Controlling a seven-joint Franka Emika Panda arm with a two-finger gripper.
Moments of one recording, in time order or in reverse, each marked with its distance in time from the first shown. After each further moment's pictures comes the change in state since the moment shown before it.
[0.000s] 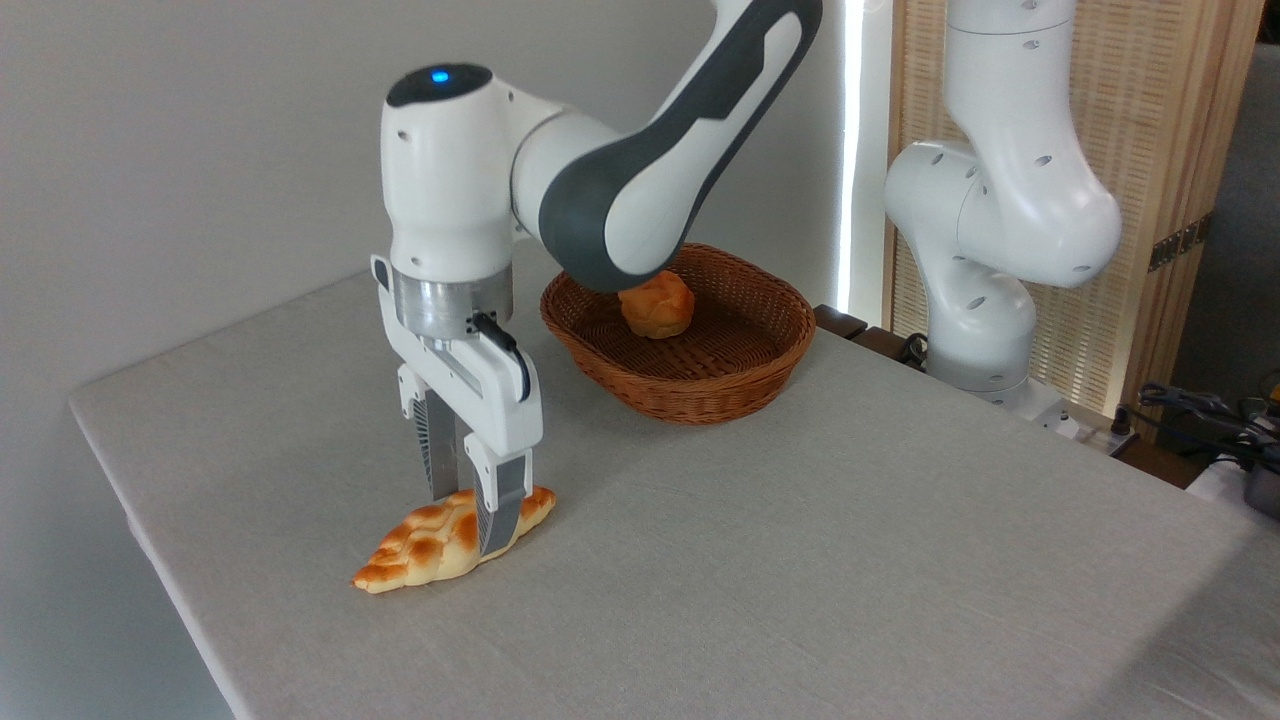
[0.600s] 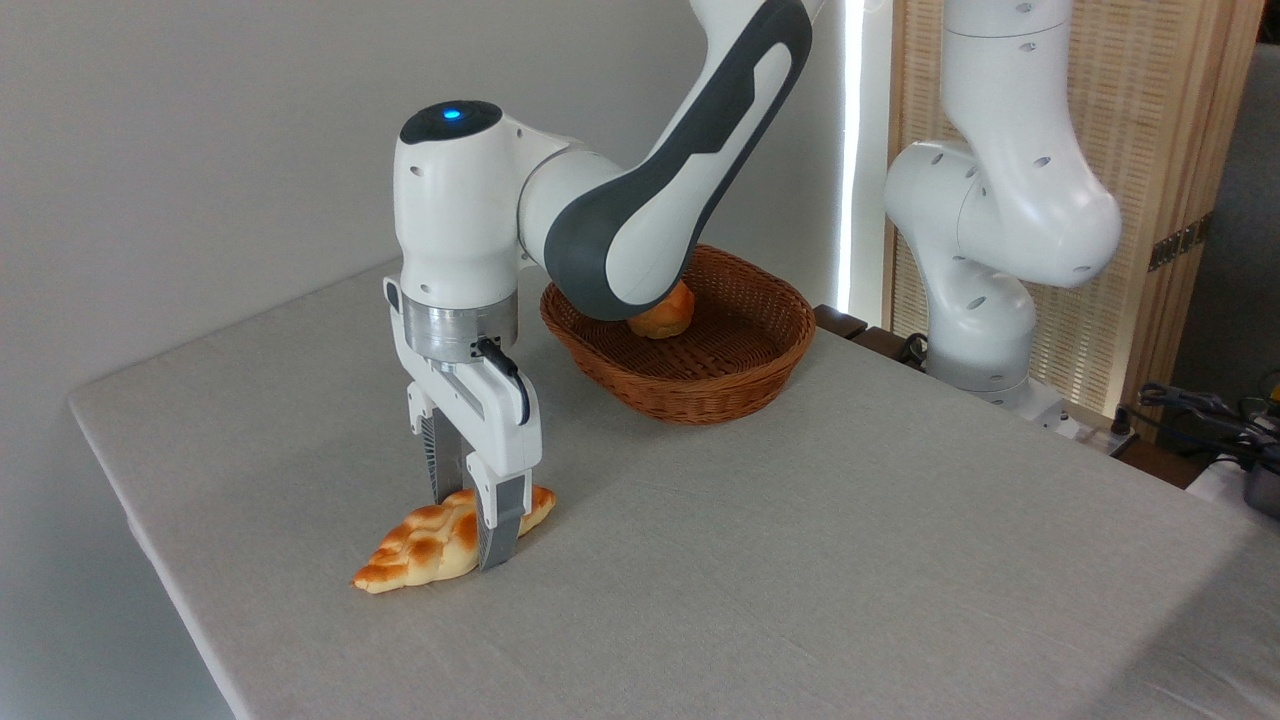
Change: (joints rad) arm 0.001 0.018 -0.013 -0.033 0.000 0.062 0.025
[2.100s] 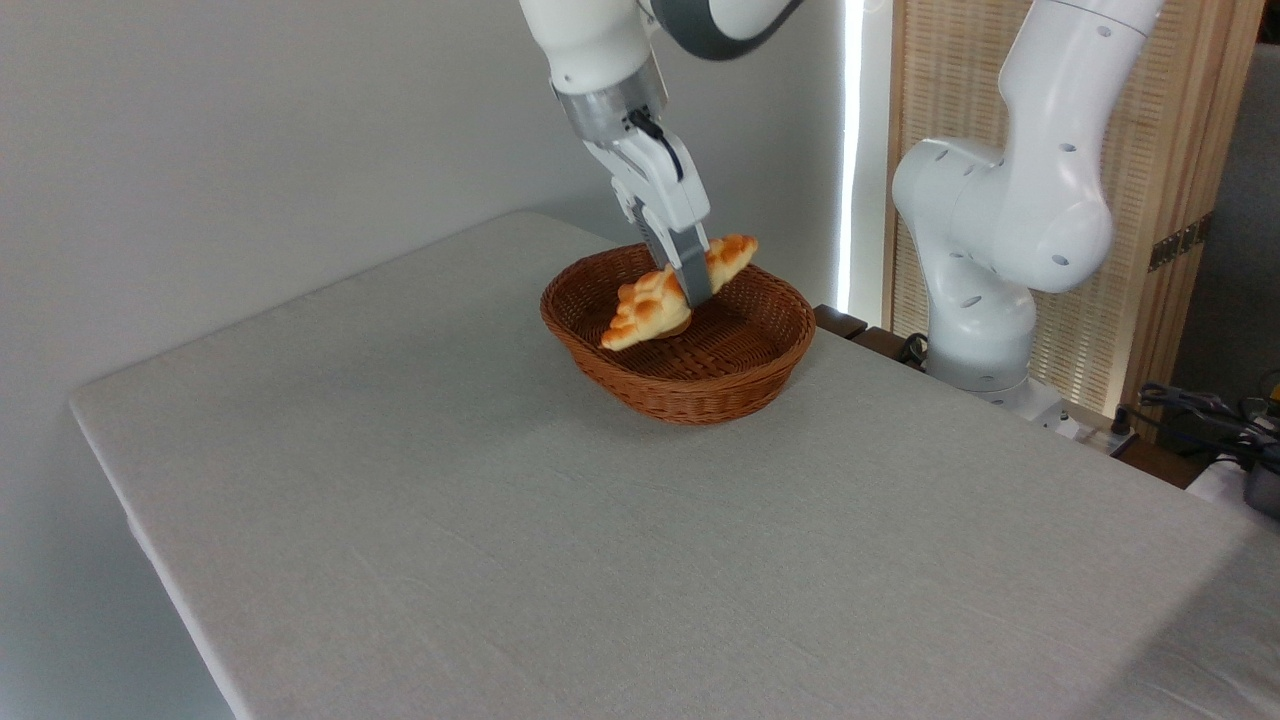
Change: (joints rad) arm -0.181 -0.566 -0.003 -0.215 -0.092 -0.793 0.005
